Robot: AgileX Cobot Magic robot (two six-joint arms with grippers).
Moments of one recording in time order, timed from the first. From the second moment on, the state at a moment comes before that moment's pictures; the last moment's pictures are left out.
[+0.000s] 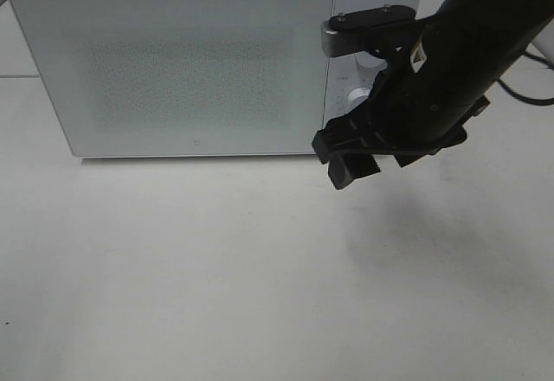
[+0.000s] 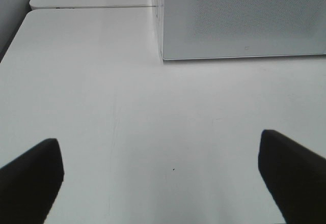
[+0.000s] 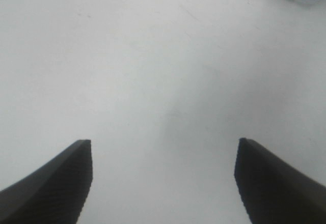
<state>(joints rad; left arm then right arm) 0.11 0.00 -0.50 -0.21 1.05 0.16 0.59 1.56 -1.05 -0.07 0.70 0.21</state>
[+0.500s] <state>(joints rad) 0.11 0.00 -0.50 -0.21 1.05 0.16 0.59 1.30 -1.05 -0.08 1.09 0.20</state>
